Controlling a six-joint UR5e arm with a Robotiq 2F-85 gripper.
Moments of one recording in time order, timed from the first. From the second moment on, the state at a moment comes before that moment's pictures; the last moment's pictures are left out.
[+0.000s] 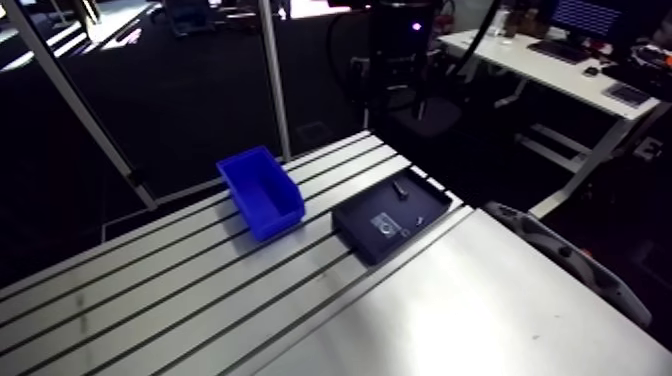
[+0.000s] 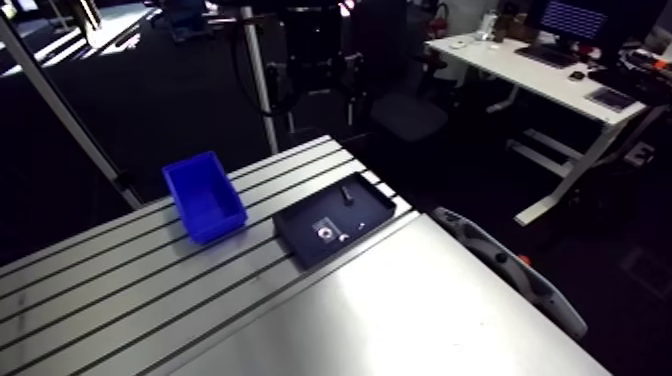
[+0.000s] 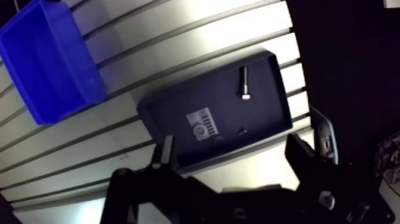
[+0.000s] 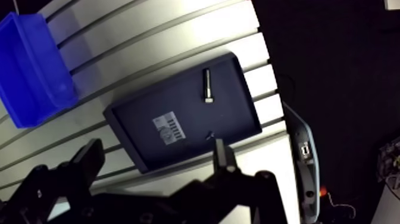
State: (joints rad) arm -0.64 -1.23 1.58 -1.85 -1.61 -1.86
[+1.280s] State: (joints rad) arm -0.68 -1.14 1.65 -1.97 -1.61 -1.88
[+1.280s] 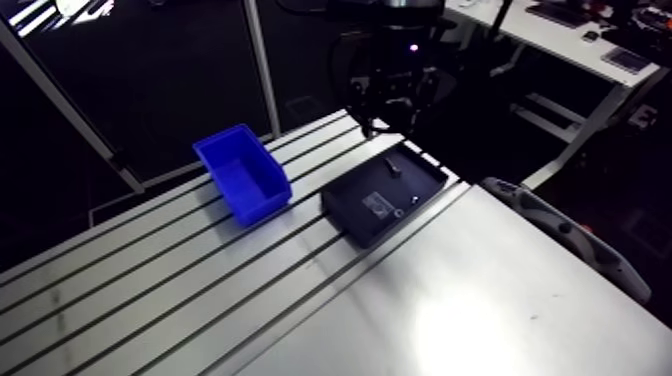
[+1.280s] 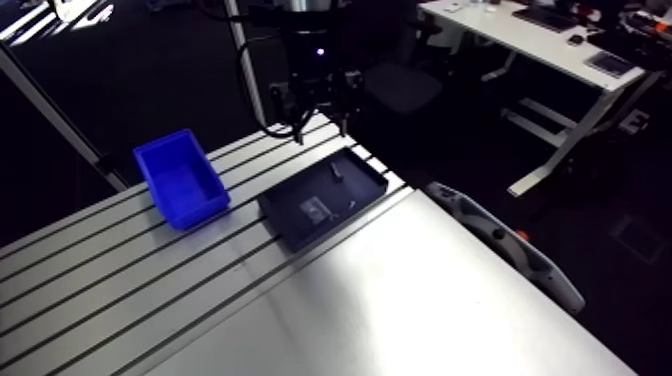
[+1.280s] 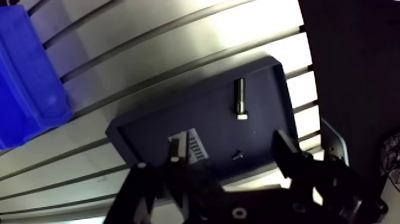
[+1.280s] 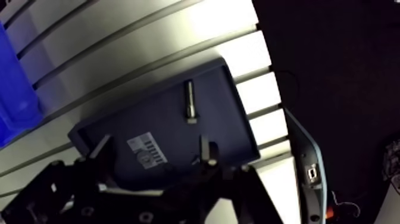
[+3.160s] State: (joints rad) arm -0.70 -1.07 1.73 -2.14 -1.65 -1.91
